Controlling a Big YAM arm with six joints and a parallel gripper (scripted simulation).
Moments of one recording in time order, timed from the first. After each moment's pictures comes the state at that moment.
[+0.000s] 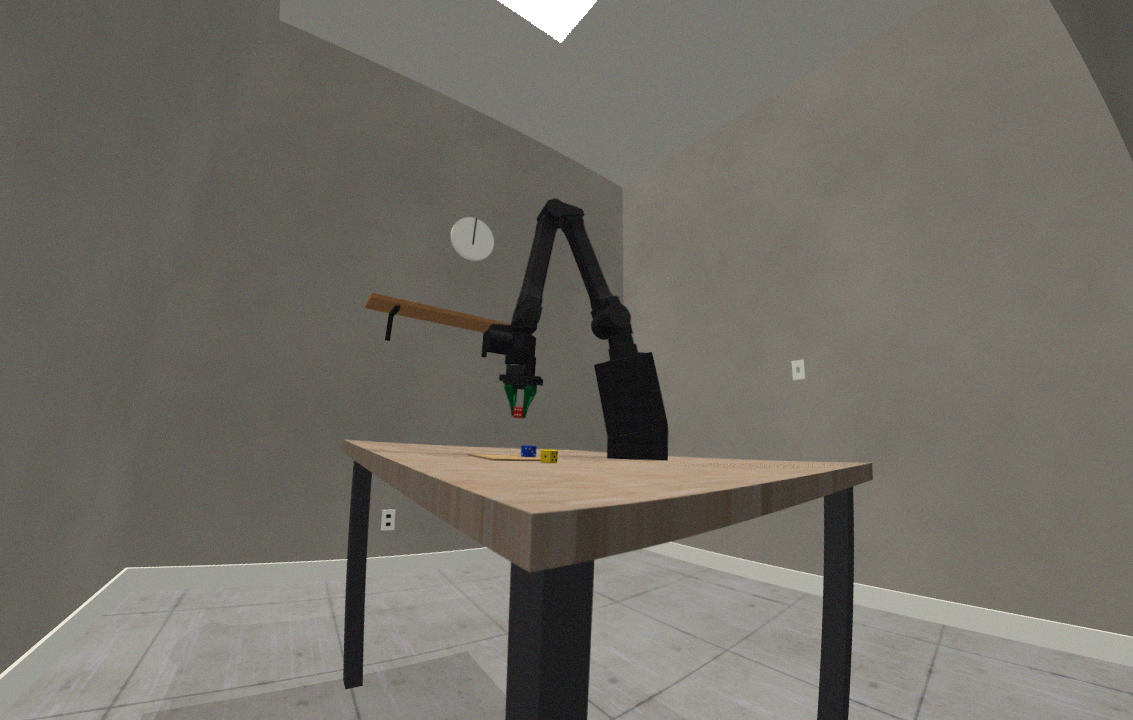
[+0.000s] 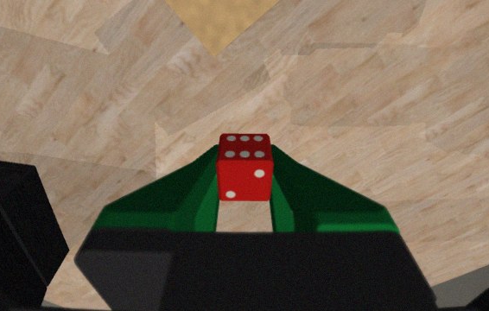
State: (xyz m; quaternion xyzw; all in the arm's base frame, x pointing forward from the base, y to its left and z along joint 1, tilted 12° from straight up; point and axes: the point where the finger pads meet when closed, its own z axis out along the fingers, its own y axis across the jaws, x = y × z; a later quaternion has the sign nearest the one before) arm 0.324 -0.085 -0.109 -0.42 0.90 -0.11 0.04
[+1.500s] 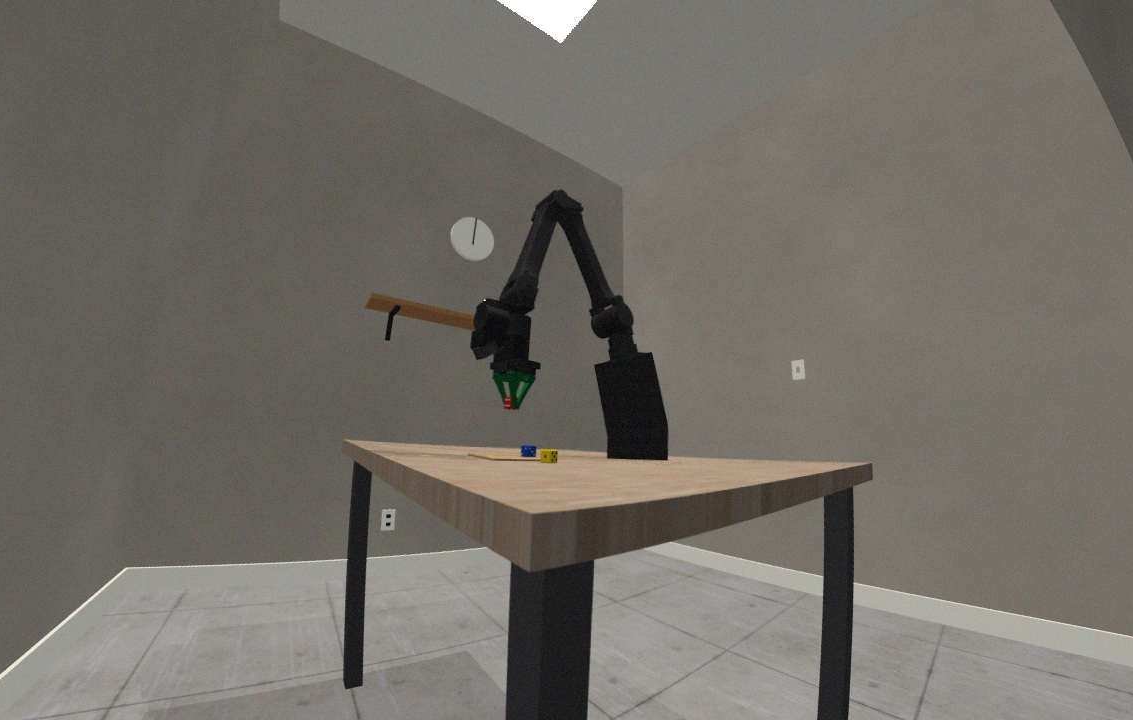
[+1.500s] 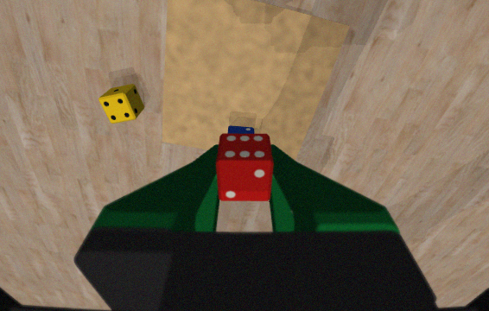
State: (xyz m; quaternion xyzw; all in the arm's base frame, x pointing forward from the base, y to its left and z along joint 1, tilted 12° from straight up) arm 0.400 0.020 -0.104 -0.09 0.99 -0.09 0.06
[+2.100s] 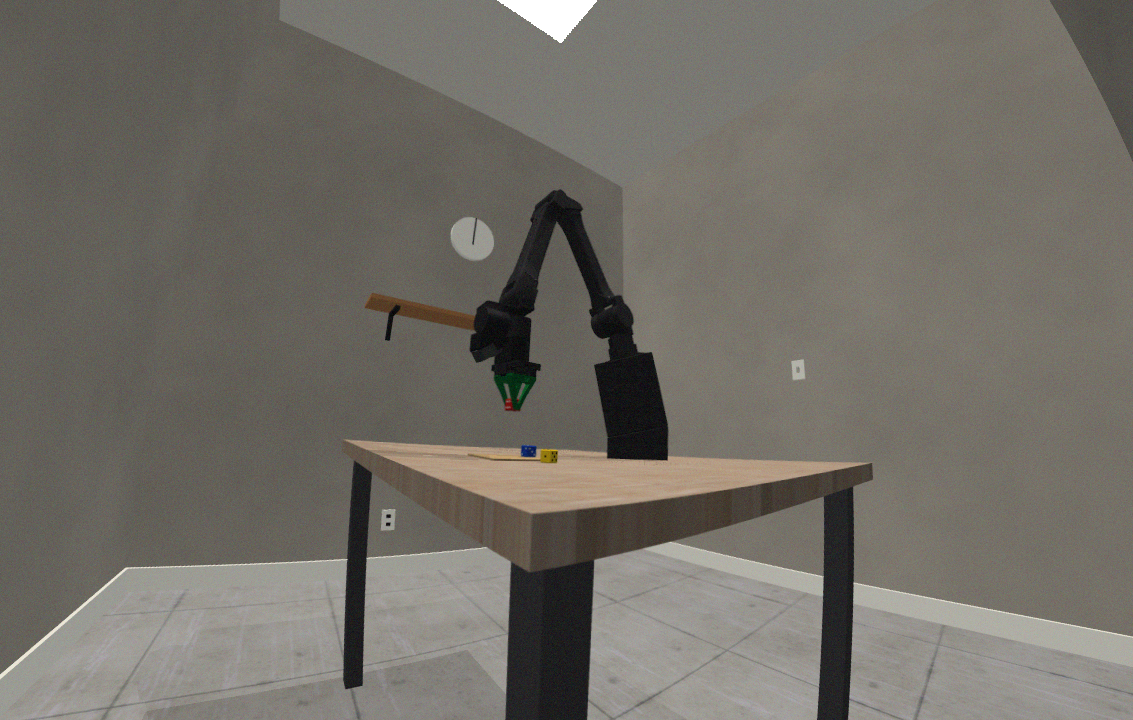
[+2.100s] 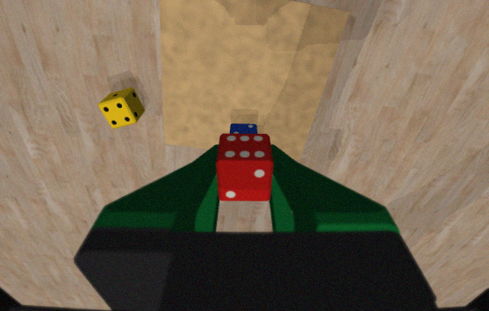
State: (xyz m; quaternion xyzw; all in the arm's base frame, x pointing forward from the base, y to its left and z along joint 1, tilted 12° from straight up) arm 0.397 0.019 -0.108 -0.06 0.99 -0.08 0.06
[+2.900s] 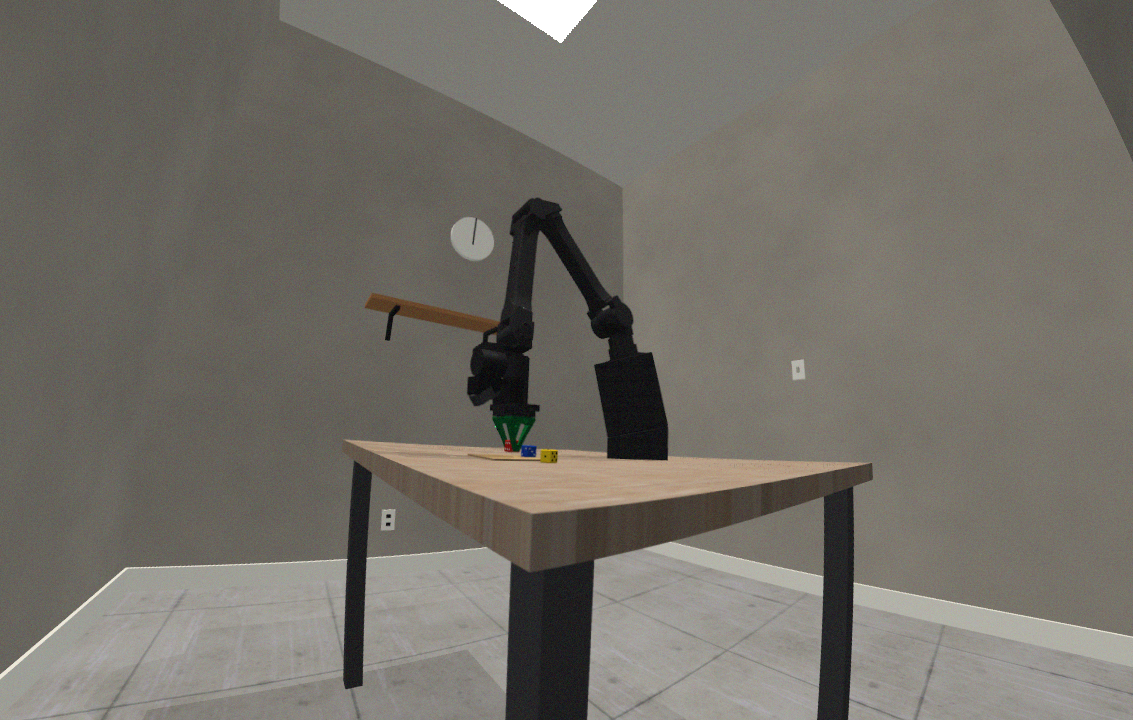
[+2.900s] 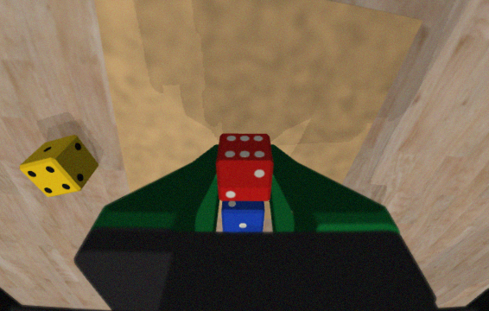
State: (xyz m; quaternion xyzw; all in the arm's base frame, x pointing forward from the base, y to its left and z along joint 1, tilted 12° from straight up) arm 0.404 0.004 -0.195 -0.05 0.99 -0.09 0.05
